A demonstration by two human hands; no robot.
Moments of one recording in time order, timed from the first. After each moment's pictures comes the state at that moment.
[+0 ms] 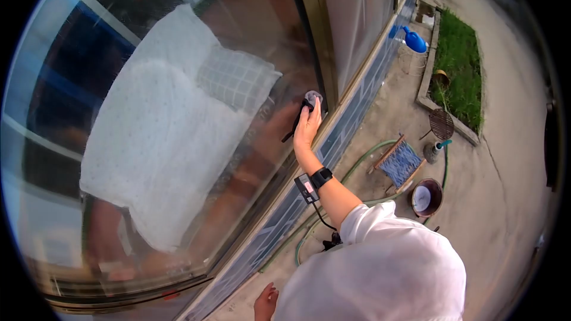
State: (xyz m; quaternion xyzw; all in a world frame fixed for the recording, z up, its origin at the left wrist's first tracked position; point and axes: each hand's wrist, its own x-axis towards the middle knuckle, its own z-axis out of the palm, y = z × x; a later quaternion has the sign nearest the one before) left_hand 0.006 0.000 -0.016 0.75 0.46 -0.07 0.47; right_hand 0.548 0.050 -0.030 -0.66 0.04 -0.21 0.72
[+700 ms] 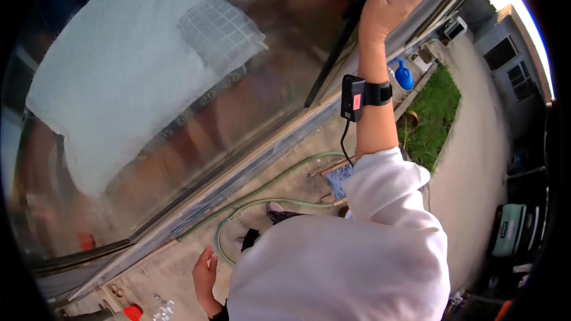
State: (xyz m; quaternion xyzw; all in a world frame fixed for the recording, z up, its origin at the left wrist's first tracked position) left_hand 0.097 -0.004 -0.027 0.77 0.49 0.00 0.41; right_hand 0.699 0.001 0.243 -0.52 -0.28 -0.61 0.53
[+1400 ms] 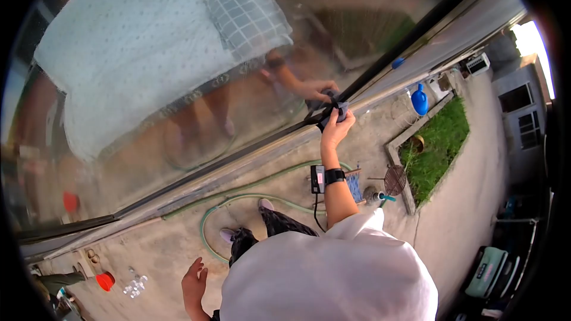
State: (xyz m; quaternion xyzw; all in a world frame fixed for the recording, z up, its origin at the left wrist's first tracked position) left_hand 0.081 -0.046 -0.012 0.73 0.56 -0.03 0.39; right_hand 0.641 -0.027 -0.110 -0.77 -0.12 -0.25 0.57
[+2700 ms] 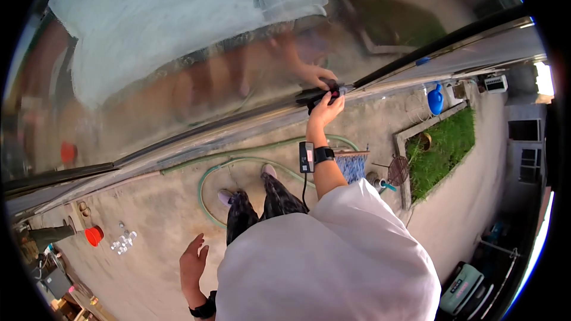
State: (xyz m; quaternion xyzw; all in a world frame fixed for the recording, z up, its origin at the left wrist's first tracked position) left_hand 0.045 -0.076 0.001 0.71 0.58 -0.04 0.40; right_hand 0.544 0.018 -0.173 -0.84 -0.04 -0.16 0.52
